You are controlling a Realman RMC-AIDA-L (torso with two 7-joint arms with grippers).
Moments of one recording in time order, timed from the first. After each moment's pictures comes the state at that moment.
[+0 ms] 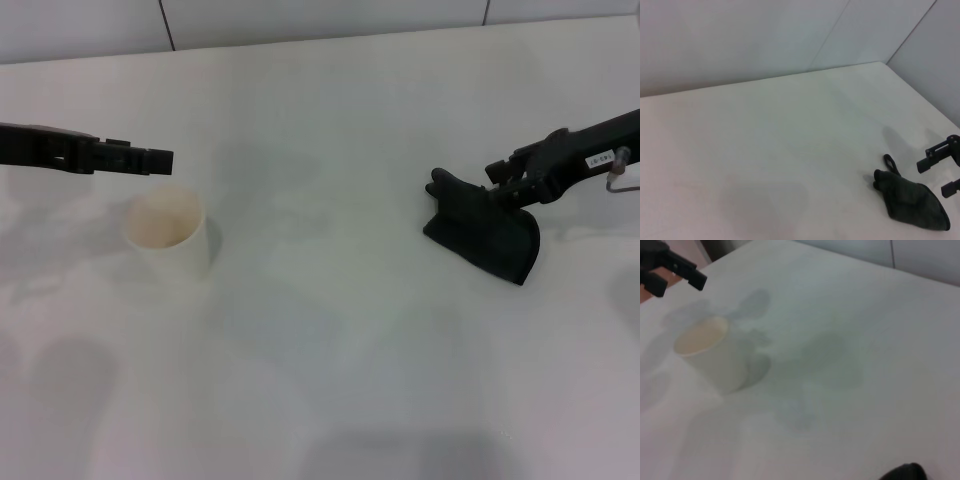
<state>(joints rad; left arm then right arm) -1.10 -2.03 2.85 -0.83 0.00 1.77 -1.77 1.00 1.96 -2.82 0.65 -0.09 -1.61 1.45</state>
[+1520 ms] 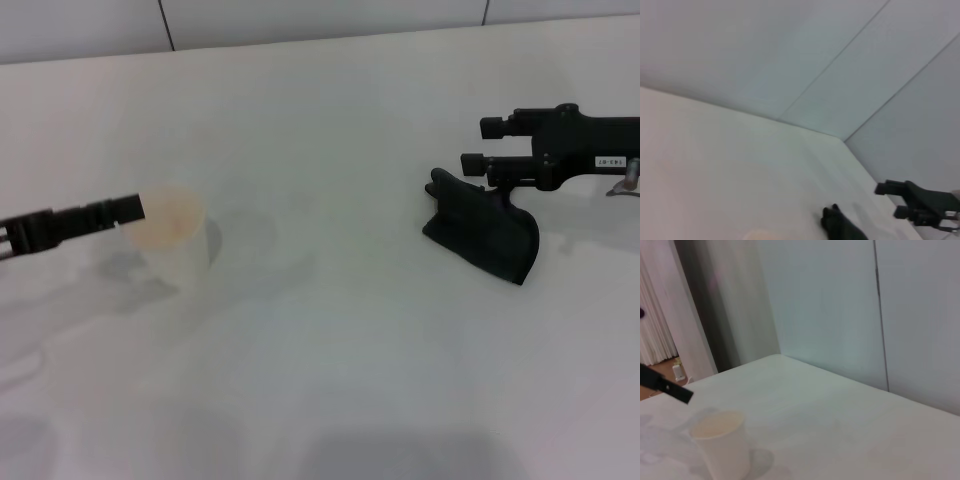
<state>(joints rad) -0.77 -2.06 2.85 -0.77 -0.34 1.90 -1.77 0.81 2.00 -2.82 0.64 0.33 -1.69 1.16</state>
